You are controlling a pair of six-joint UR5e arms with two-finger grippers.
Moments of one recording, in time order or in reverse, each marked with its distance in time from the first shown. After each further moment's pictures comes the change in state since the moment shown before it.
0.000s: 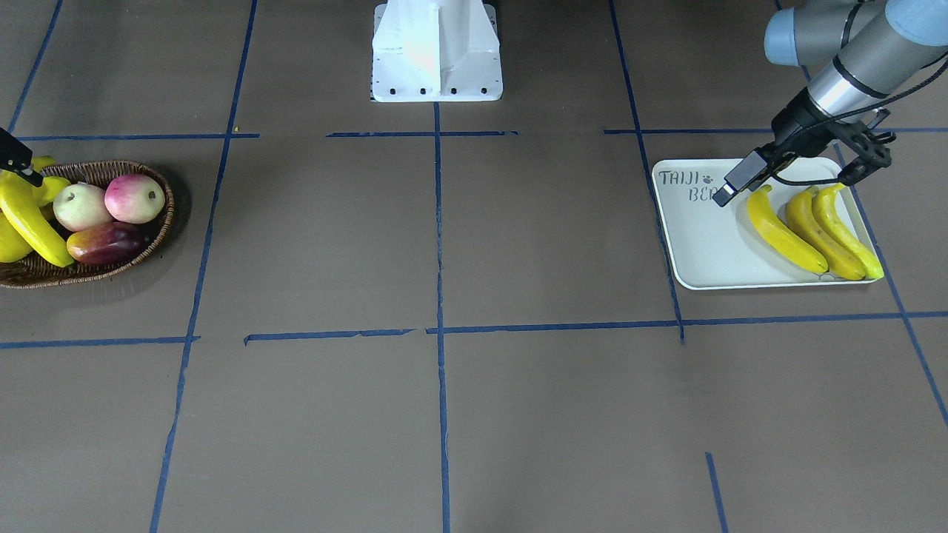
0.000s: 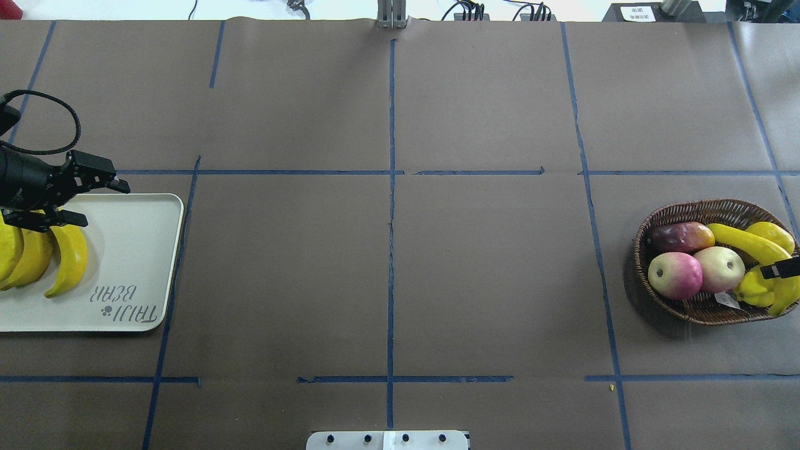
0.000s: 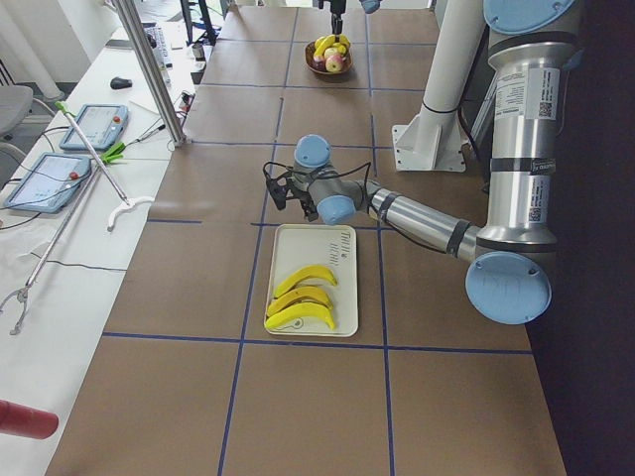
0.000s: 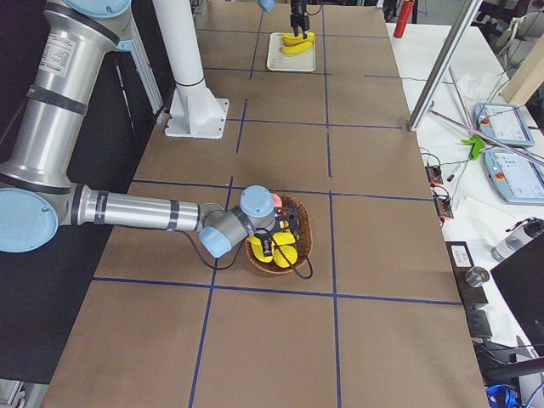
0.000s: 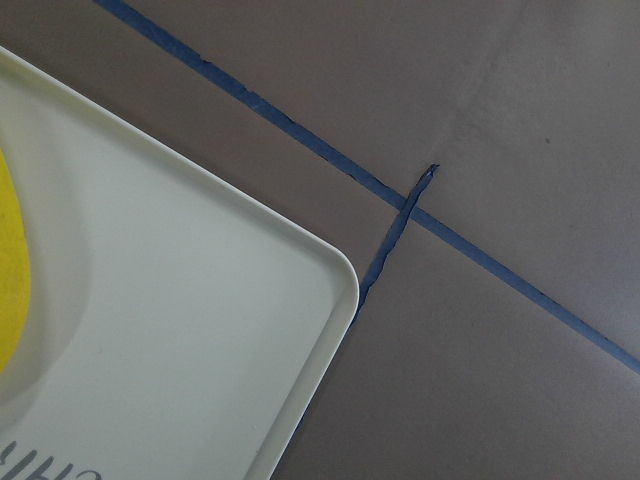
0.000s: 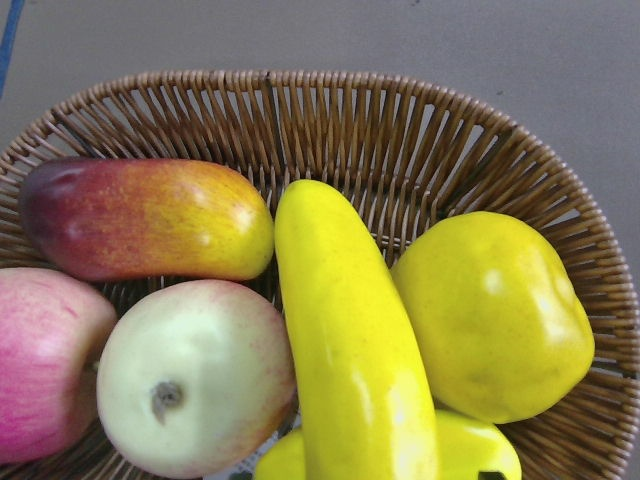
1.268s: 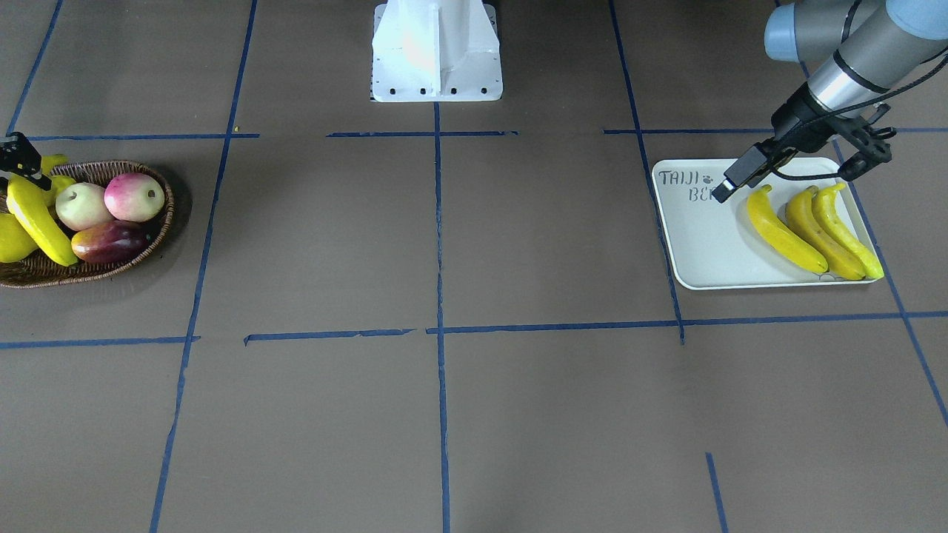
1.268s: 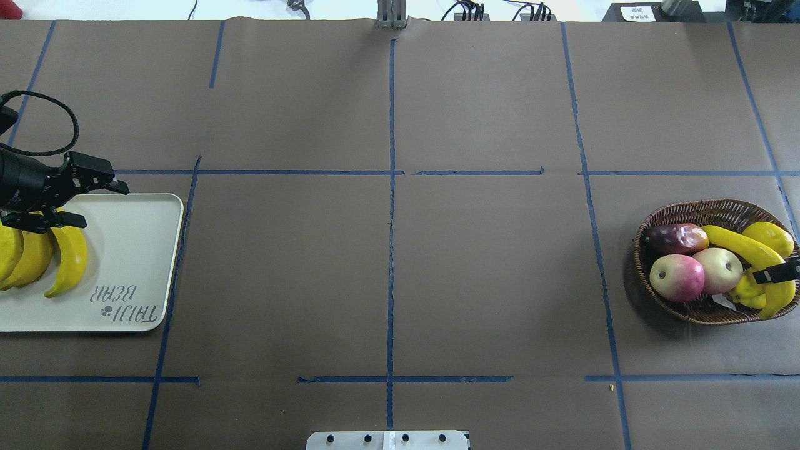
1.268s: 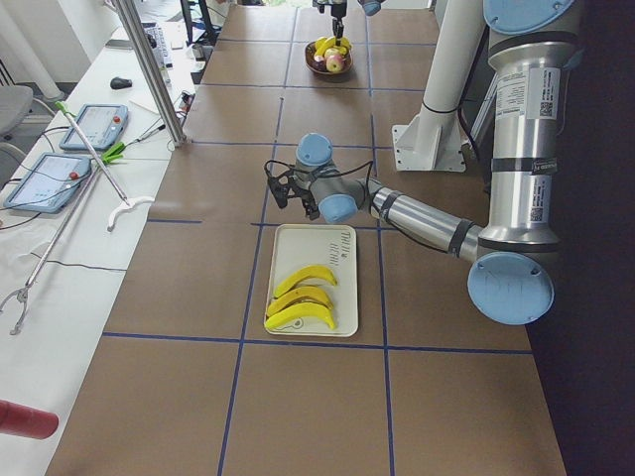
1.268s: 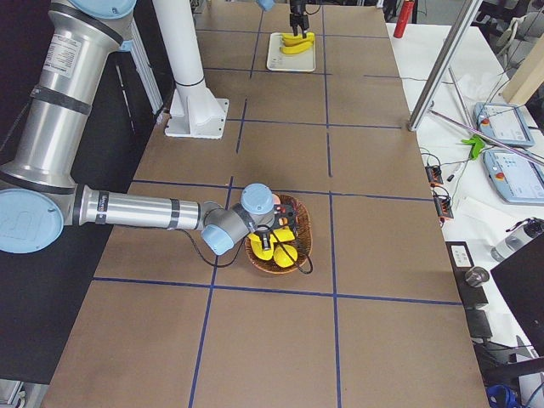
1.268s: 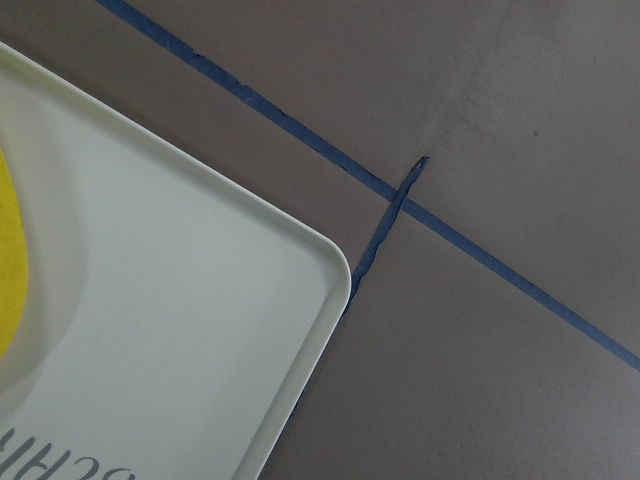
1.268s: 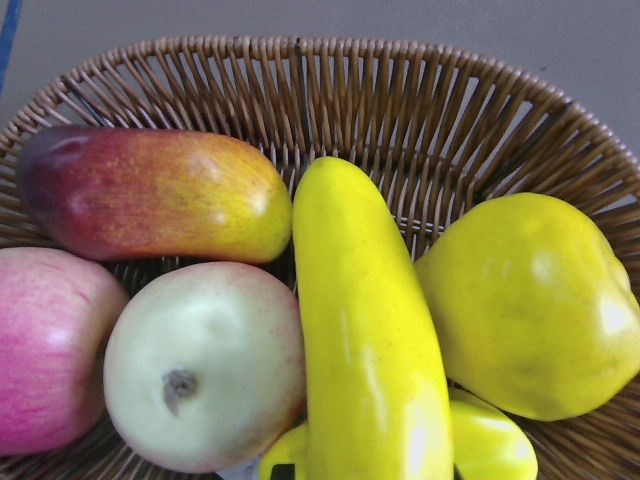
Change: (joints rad) left arm 0.002 0.007 -0.010 0.001 0.001 -0.001; right arm -0.036 0.003 0.011 0.003 -0.007 0.001
